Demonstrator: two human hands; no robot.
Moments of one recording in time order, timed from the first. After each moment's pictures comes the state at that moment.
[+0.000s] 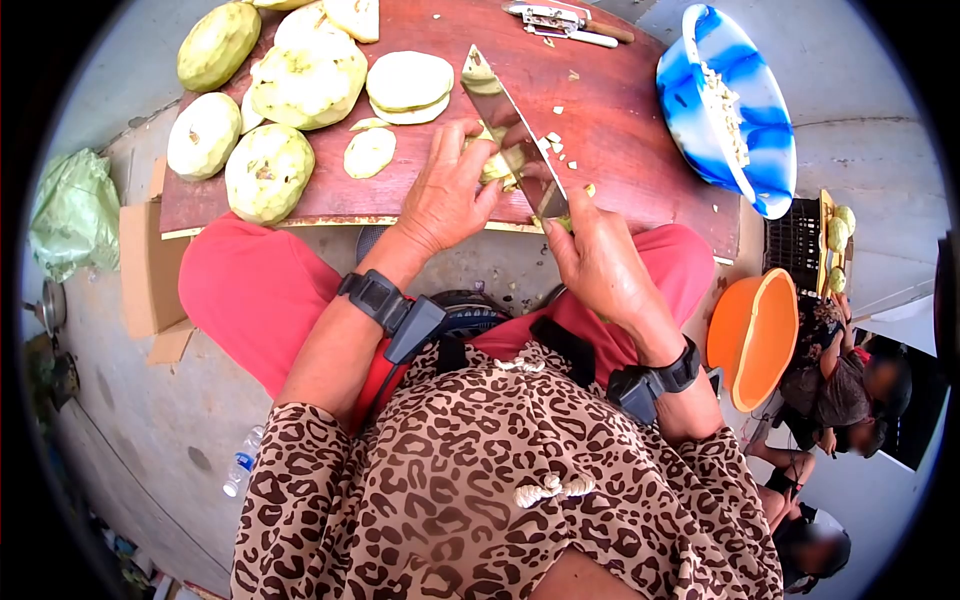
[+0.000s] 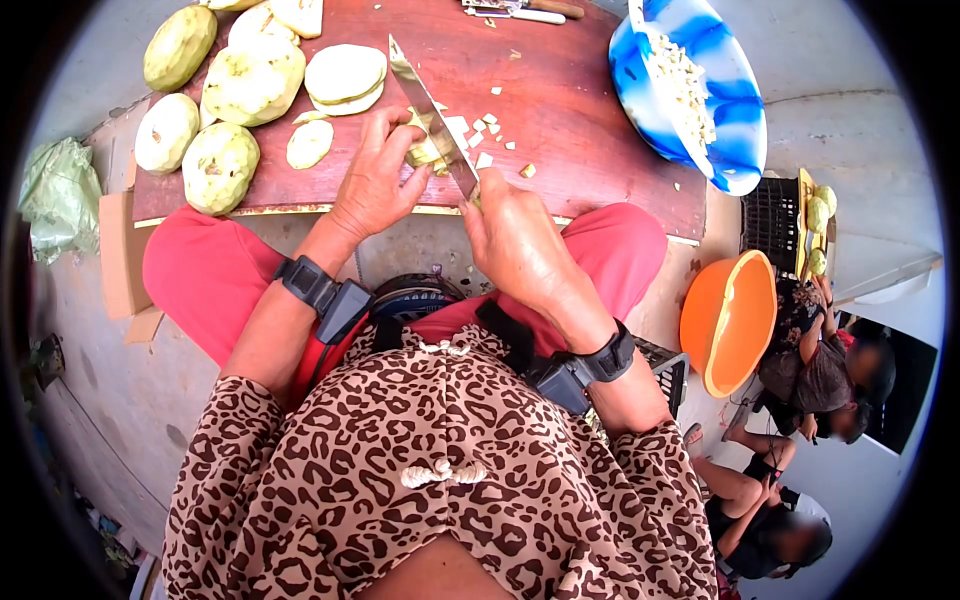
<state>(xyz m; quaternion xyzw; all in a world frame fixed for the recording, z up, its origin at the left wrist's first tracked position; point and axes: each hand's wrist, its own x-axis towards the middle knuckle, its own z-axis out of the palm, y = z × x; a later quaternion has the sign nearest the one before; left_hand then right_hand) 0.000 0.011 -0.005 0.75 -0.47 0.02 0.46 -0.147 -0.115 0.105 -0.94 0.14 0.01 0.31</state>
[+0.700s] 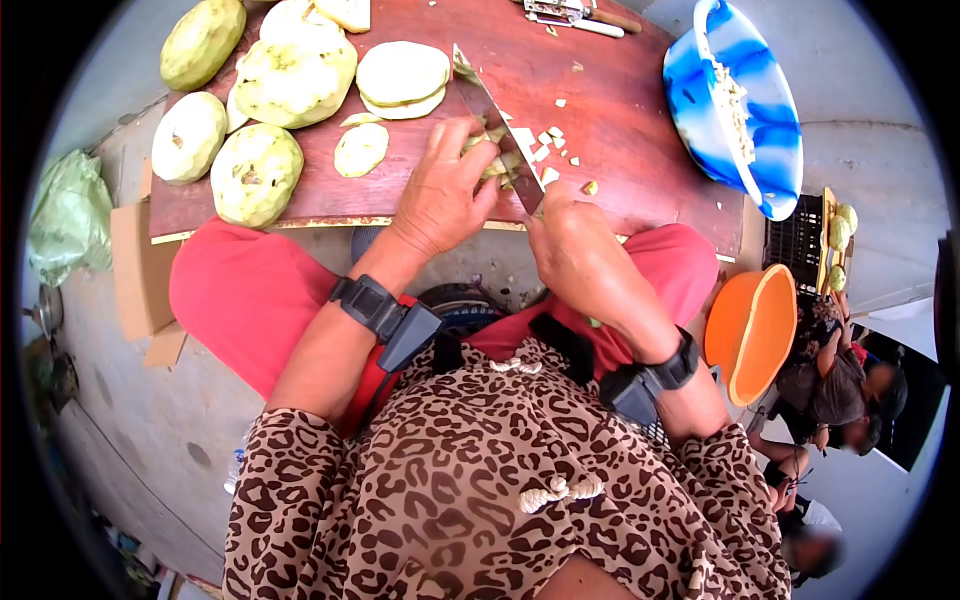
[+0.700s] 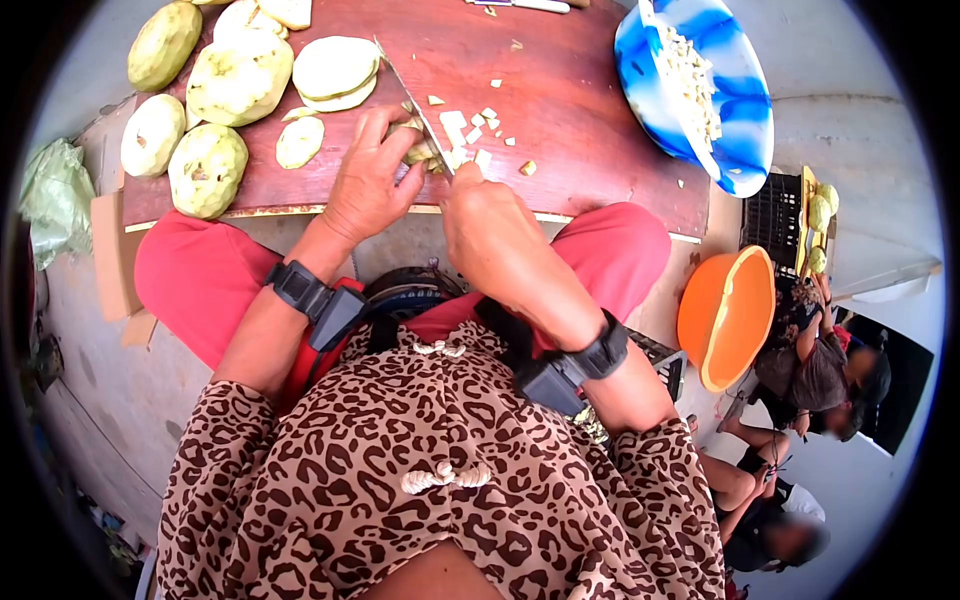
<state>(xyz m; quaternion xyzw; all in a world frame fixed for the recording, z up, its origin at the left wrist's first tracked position) -0.002 0.008 0.002 0.76 -0.47 0.03 0.44 -0.132 -0.108 0.092 -0.96 0.12 0.03 0.26</state>
